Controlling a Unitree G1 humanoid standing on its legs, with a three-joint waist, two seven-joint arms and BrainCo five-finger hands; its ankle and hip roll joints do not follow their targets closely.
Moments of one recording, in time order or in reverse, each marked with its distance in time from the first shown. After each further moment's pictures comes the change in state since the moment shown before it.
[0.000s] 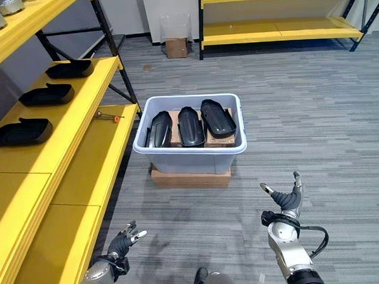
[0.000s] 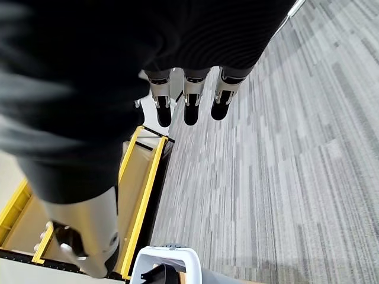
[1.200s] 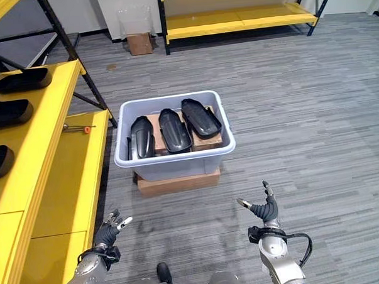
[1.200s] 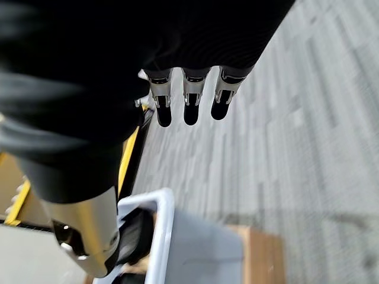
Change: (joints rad) left arm 0.003 0.056 0.070 -0.070 -0.064 -0.070 0.099; right arm 0.064 0.010 0.120 -0.088 -0.042 -0.020 0.192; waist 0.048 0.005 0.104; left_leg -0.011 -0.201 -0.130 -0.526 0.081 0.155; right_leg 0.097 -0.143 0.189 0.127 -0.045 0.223
